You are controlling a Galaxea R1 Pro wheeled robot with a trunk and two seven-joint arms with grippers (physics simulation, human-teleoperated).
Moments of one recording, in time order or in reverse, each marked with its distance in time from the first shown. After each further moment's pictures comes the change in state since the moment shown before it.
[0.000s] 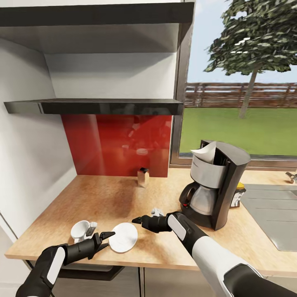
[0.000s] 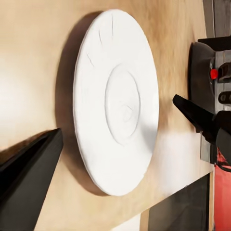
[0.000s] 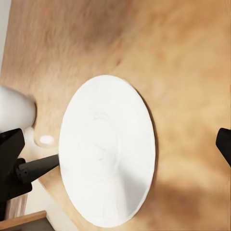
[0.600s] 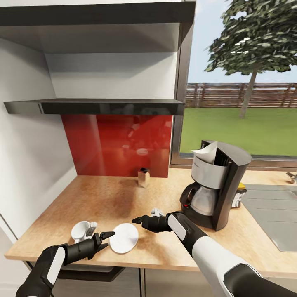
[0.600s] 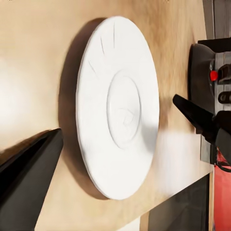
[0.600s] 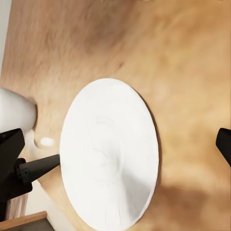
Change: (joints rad) left arm 0.000 -0.001 0.000 0.000 0.000 0.000 0.000; right arm 0.000 0.000 0.000 0.001 0.000 0.000 0.001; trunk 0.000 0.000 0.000
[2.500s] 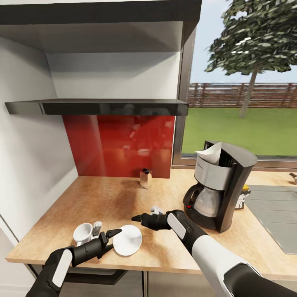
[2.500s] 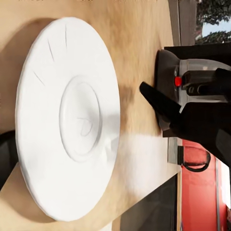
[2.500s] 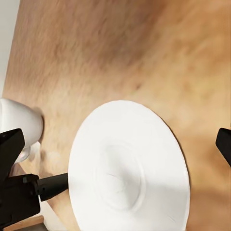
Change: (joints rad) left arm 0.025 -0.052 -0.025 -0.015 0.130 -0.011 0.007; right arm -0.004 0.000 0.010 -0.019 0.000 -0.010 -0.001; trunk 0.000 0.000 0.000
